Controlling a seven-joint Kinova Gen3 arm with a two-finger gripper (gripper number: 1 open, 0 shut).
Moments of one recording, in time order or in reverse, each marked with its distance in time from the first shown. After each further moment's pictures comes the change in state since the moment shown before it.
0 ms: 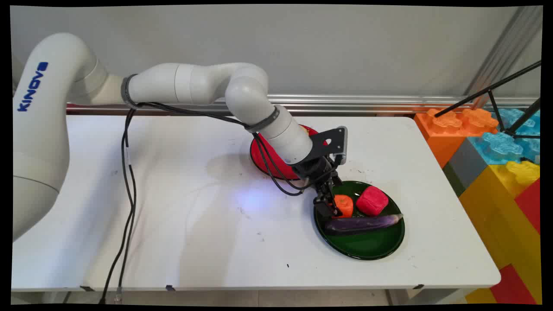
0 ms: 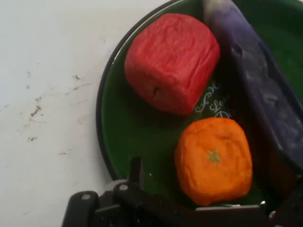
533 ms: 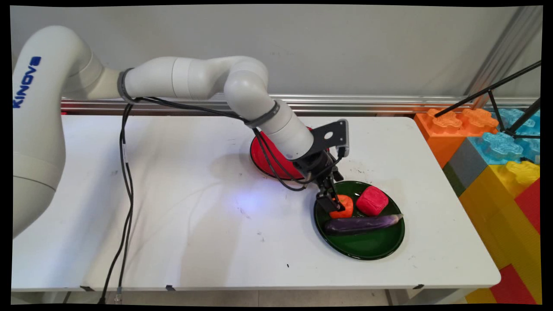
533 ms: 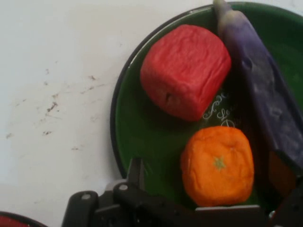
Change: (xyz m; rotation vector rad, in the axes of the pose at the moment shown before) arm 0.010 0.000 -0.013 0.023 0.001 -0.069
